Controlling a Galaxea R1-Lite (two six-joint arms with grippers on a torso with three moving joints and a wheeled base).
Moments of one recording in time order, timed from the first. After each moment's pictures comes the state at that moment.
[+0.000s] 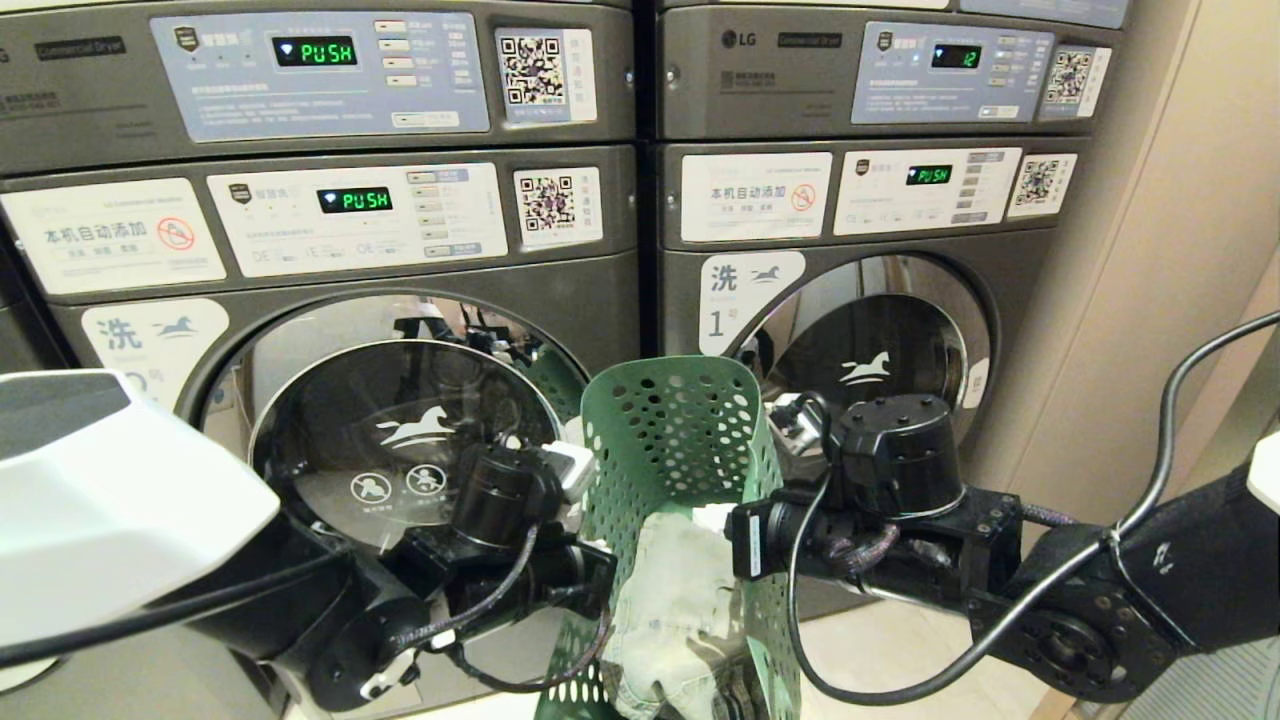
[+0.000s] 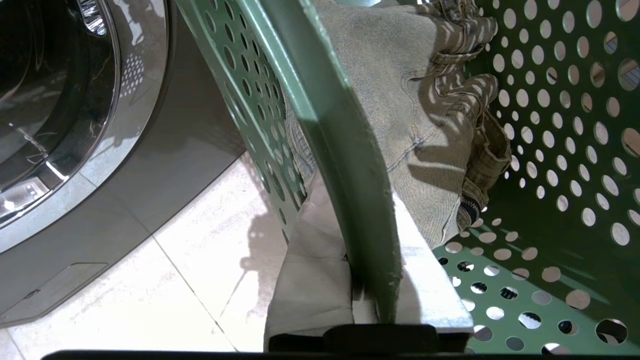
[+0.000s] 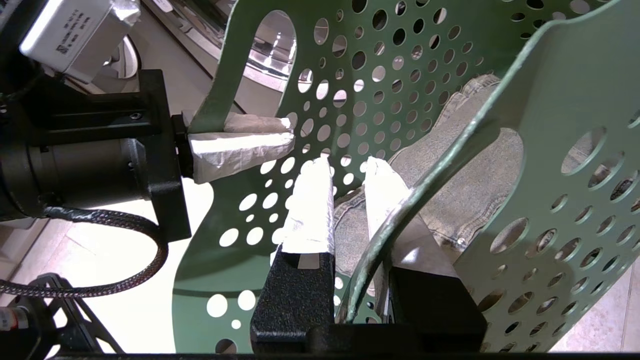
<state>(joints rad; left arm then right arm) -0.67 1.97 -0.75 -0.63 0.05 -0.10 0.67 1.90 -0.82 -0.71 0.14 0.35</state>
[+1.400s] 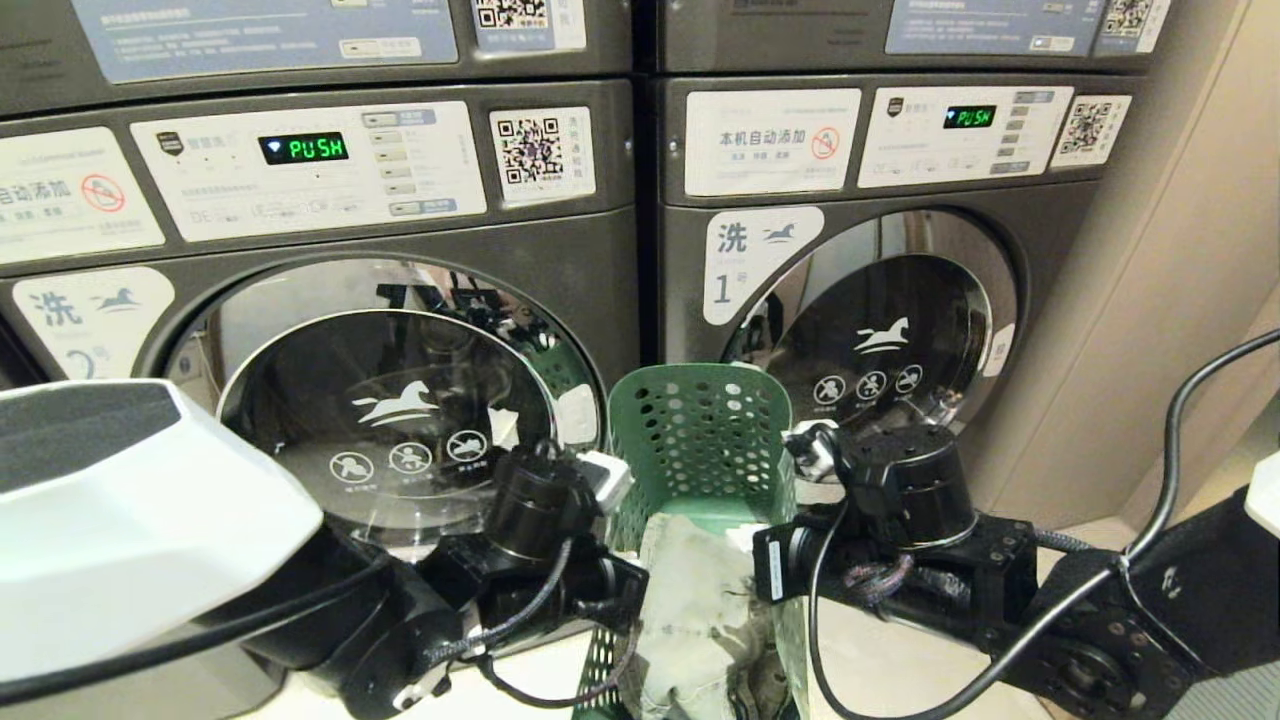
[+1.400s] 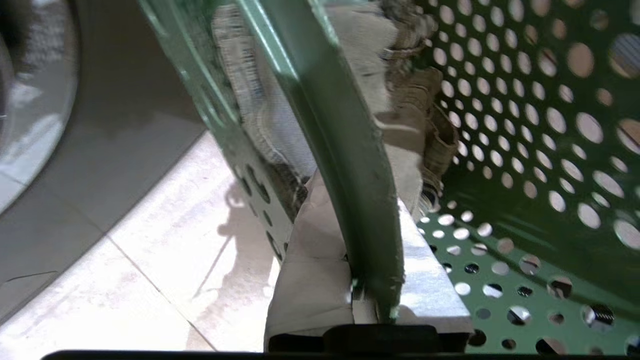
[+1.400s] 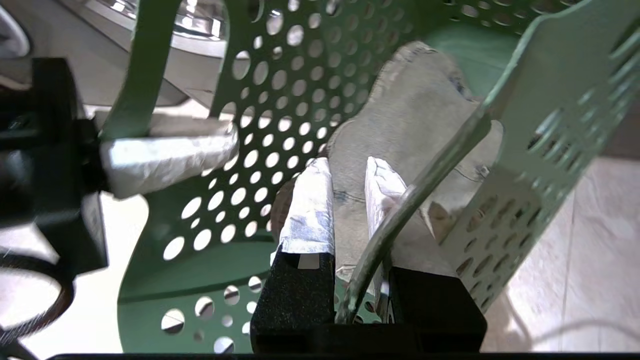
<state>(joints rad) -0.74 2.00 -0.78 -0.63 0.03 -0.10 0.66 1.89 -0.73 -0.71 0.01 0.32</state>
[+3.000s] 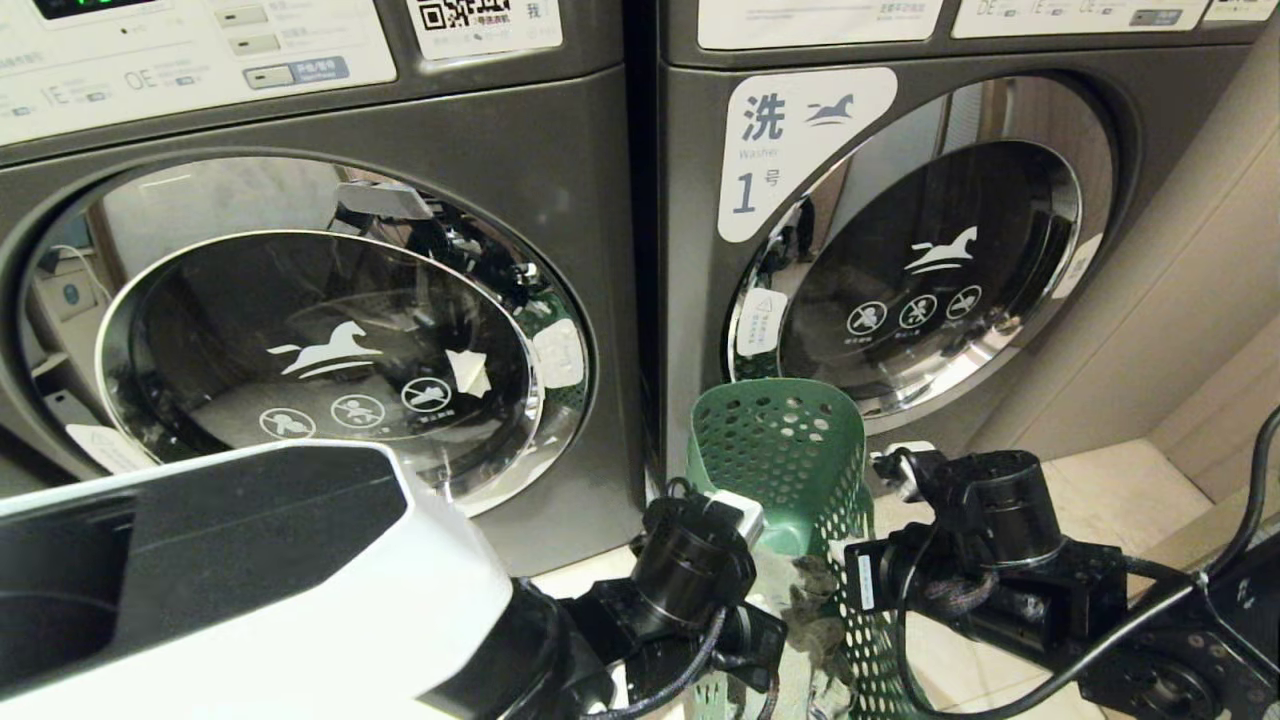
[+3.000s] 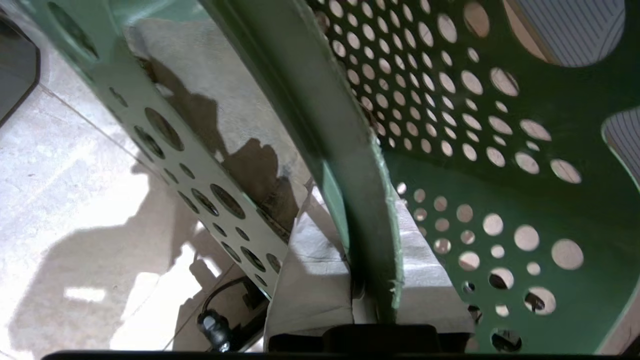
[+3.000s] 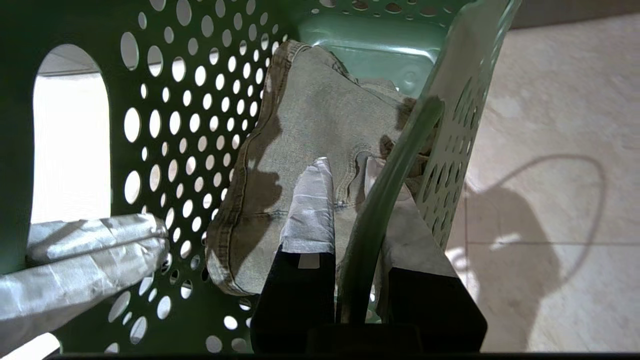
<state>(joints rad) -0.98 2.17 -0.99 -0.63 0.04 -0.24 0.51 1.84 -0.55 -0.73 -0.14 0.25</state>
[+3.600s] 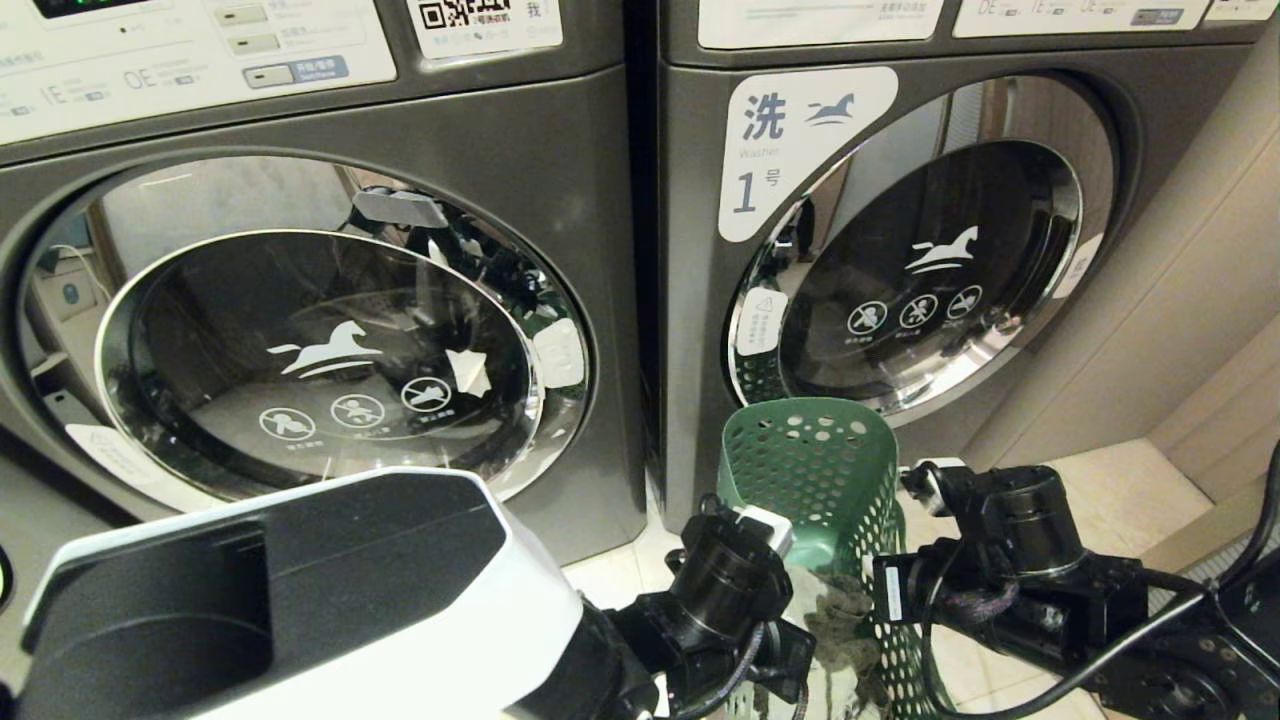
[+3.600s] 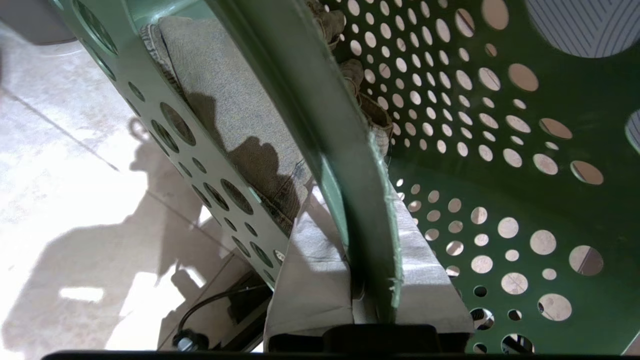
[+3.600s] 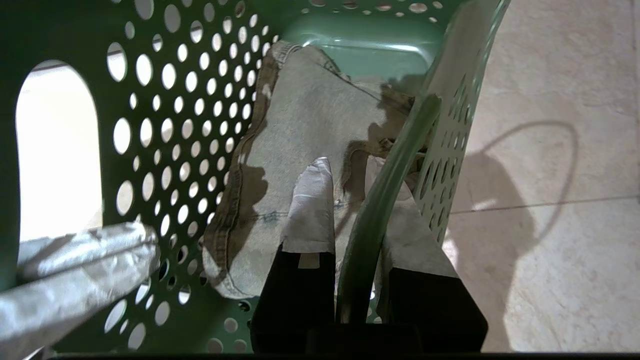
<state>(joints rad) -1.01 2.27 -1.09 -0.63 0.04 -0.25 0.44 1.85 -0.50 -0.73 -0.17 0.26</state>
